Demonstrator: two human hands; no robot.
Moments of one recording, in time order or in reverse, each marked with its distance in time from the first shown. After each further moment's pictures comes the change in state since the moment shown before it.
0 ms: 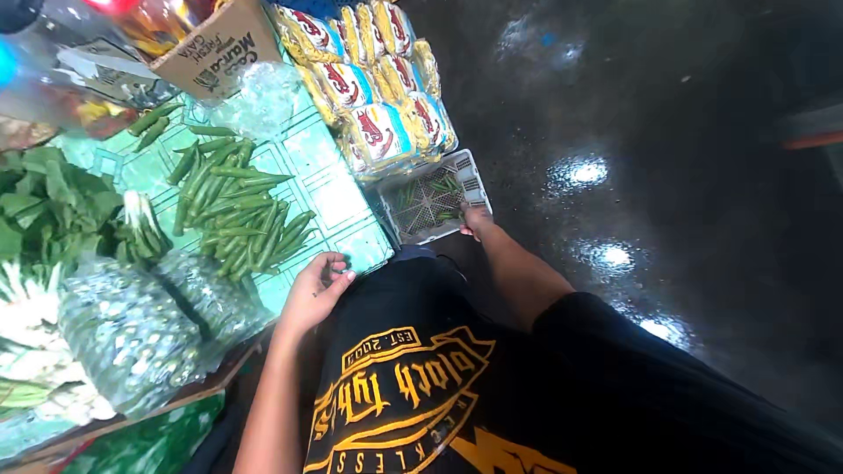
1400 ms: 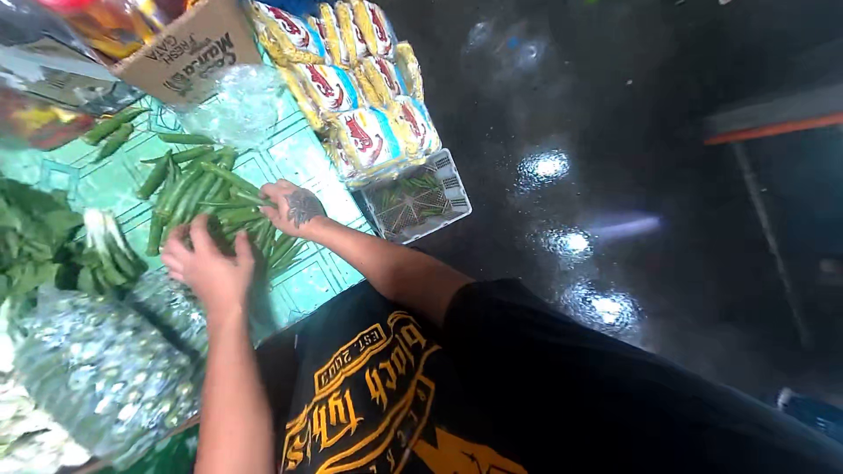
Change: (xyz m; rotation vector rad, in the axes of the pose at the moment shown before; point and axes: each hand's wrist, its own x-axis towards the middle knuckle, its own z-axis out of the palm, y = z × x) left_hand 0.051 -0.037 -0.113 0.635 0.816 -0.069; right_hand -0.215 -0.181 0.260 -0.556 -0.339 -1.199
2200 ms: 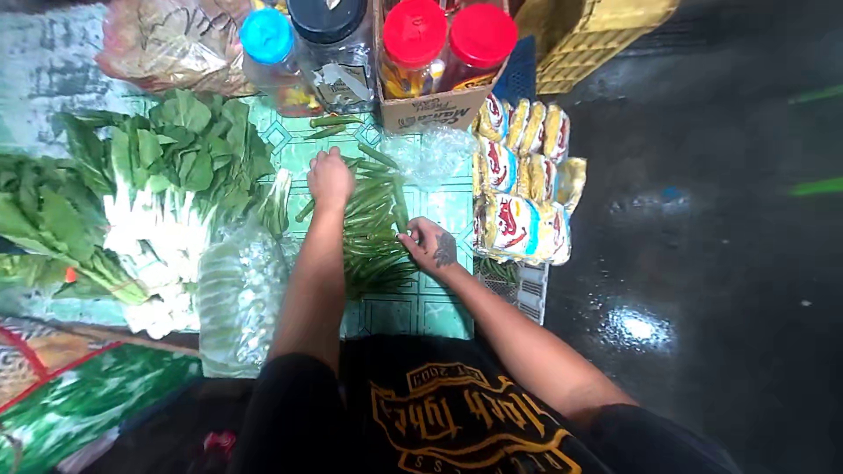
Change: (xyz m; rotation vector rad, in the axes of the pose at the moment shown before) left_hand 0.184 -0.029 -0.008 -0.031 -0.239 -0.356; right_hand 0.013 0.015 -0.013 -0.164 -0.054 -0.098
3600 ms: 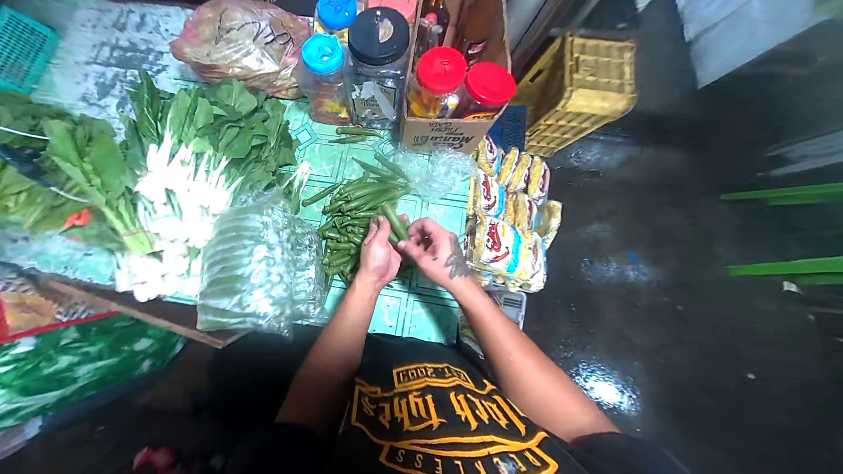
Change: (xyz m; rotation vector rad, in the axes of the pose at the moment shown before) left_hand -0.189 0.013 0.066 -2.027 -0.265 0.007; right_hand -0.056 -0.081 -0.064 0.280 0.003 -0.142
